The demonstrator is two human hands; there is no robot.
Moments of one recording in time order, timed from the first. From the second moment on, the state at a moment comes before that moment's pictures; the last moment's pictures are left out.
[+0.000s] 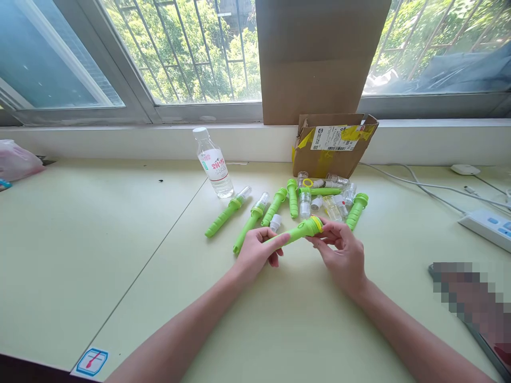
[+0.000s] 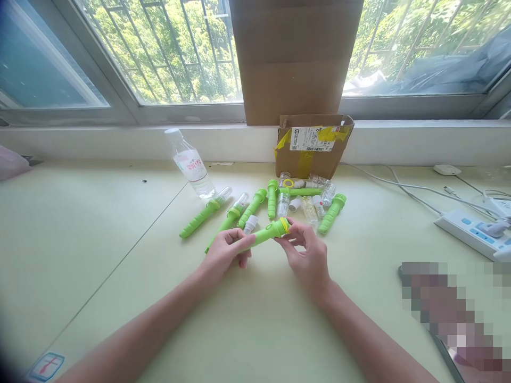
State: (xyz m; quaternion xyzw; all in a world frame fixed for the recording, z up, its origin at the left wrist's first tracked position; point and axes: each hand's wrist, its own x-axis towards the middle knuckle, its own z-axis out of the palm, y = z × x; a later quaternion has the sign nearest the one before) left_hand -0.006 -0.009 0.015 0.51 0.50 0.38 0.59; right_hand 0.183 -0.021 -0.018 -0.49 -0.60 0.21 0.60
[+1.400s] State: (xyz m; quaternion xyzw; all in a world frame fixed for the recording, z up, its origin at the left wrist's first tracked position) left_hand -0.009 -0.009 0.016 0.54 0.50 0.32 0.60; right_hand 0.186 -0.021 -0.016 -0.49 -0.65 0.14 0.57
